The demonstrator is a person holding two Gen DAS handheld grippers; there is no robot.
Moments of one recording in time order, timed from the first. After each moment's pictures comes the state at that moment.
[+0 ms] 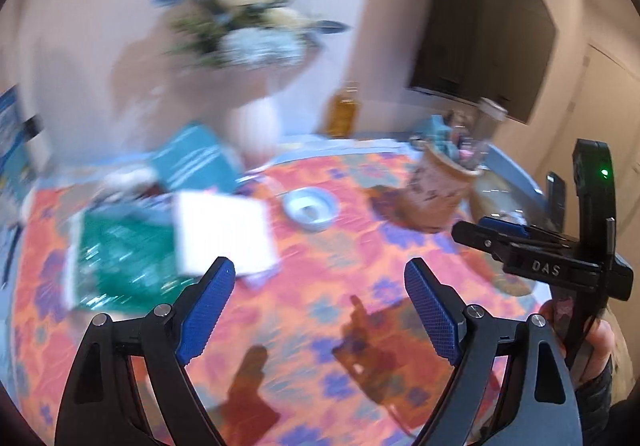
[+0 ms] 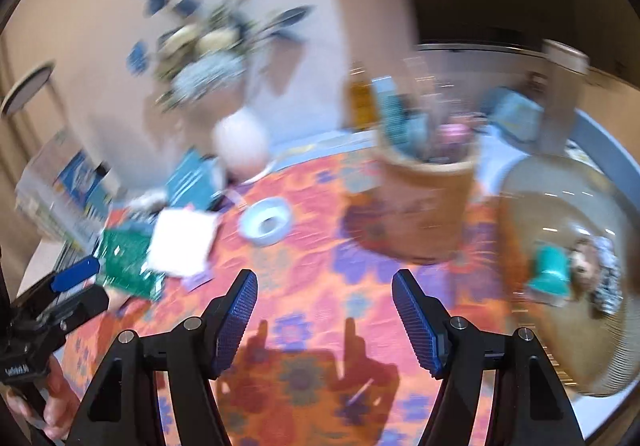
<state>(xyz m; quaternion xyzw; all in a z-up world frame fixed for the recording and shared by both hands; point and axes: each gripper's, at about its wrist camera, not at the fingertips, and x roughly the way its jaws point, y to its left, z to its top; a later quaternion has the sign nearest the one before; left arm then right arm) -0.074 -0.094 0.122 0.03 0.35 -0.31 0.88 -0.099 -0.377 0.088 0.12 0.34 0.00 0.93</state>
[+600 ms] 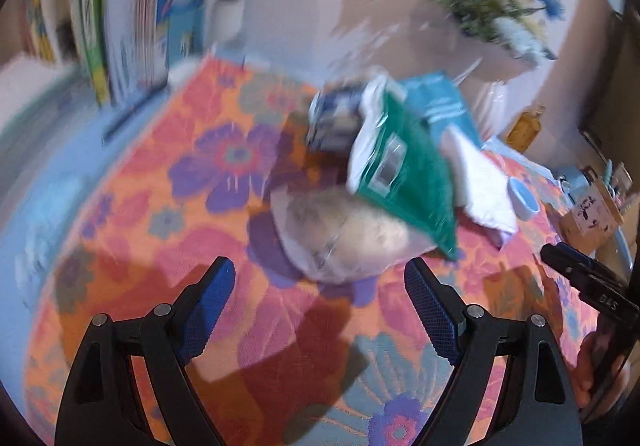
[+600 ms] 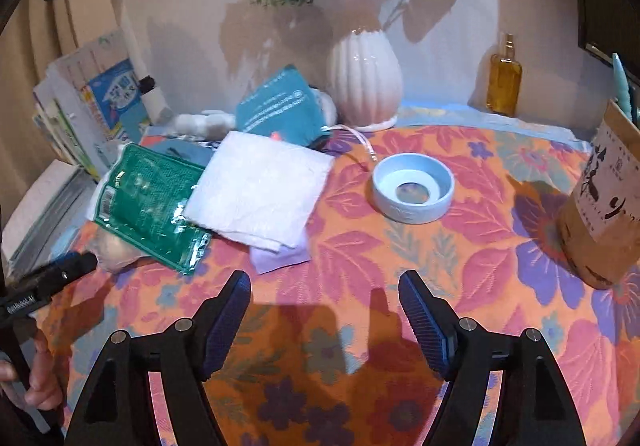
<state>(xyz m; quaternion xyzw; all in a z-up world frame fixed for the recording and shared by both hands) -0.026 0.066 0.026 -0.07 0.42 -0.10 0.90 -0.020 -0.262 0.014 0.04 0.34 0.08 0.93</state>
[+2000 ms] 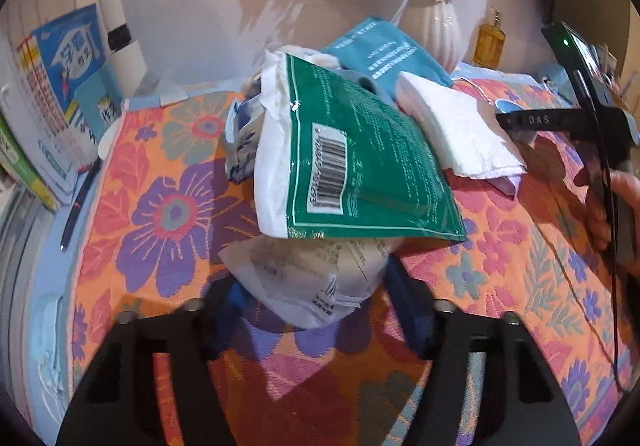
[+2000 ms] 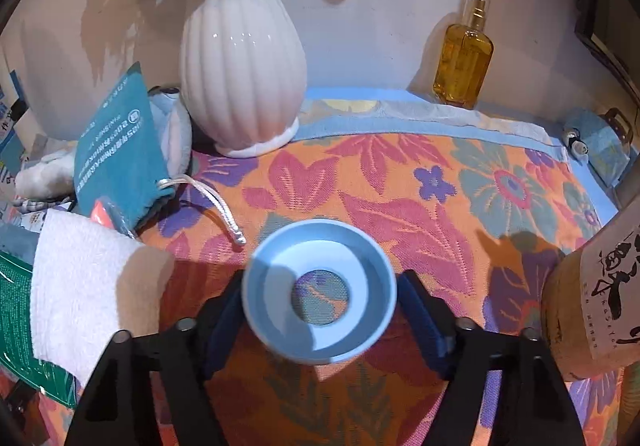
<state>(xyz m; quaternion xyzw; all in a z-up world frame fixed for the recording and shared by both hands) -0.002 0.019 0.021 0.12 0.40 -0.17 0.89 0.097 -0.296 0.006 0.03 0.41 -0.06 0.91</state>
